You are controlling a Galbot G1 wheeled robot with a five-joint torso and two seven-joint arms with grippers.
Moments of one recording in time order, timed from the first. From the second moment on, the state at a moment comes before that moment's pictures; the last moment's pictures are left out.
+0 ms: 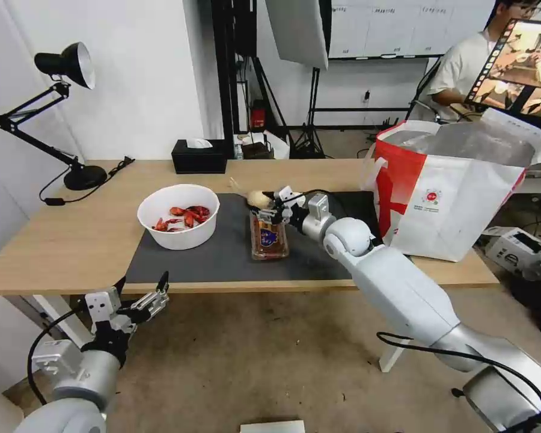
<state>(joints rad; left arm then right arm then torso) 1.67 -1.44 -0.79 -2.36 -0.45 0.36 0.05 -0.36 1.19 -0.24 1.26 0.50 -0.17 -0.34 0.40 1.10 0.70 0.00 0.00</state>
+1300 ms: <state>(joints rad) 1.66 -1.43 -0.79 -2.36 -0.48 0.37 0.05 -0.36 1.18 -0.25 1.24 0.54 -0.26 -0.32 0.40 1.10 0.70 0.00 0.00</state>
